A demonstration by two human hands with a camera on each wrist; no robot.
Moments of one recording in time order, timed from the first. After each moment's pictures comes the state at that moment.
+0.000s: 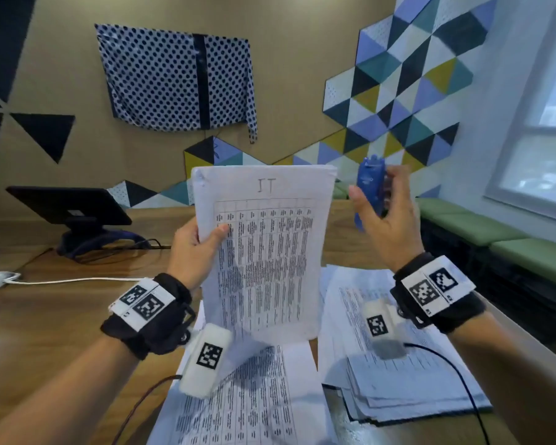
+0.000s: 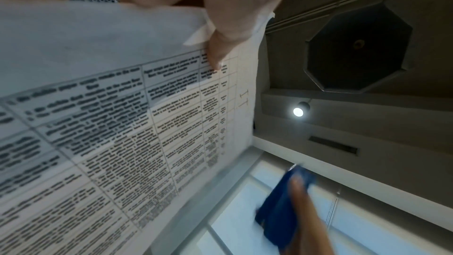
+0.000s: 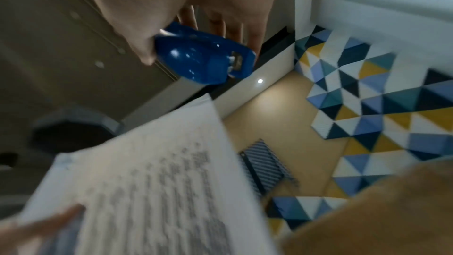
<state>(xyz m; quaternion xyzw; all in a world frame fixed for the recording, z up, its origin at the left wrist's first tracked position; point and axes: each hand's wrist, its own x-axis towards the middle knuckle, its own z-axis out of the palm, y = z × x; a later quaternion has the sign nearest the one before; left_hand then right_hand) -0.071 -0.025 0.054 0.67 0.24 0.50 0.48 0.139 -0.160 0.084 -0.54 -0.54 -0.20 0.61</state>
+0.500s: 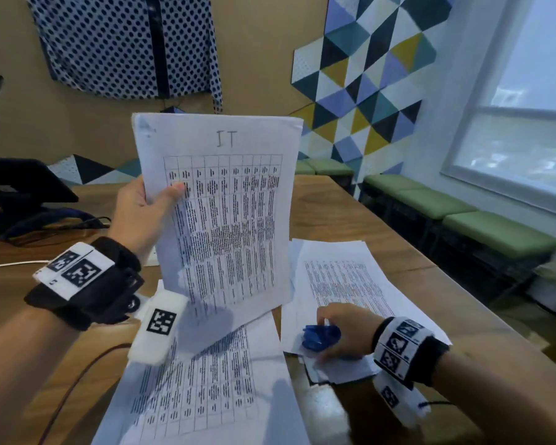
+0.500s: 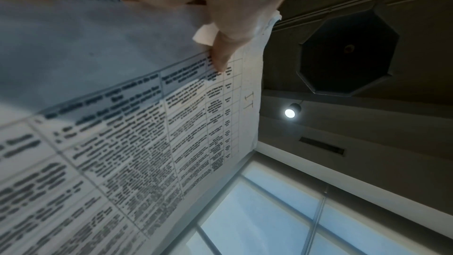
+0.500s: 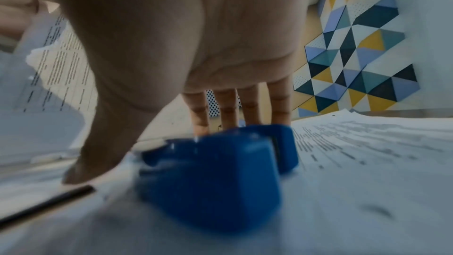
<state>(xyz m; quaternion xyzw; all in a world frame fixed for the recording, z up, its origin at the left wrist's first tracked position) -0.061 -0.024 0.061 0.67 0.22 0.51 0.49 0.169 -0.217 -0.067 -0.80 -0.59 0.13 -0.02</state>
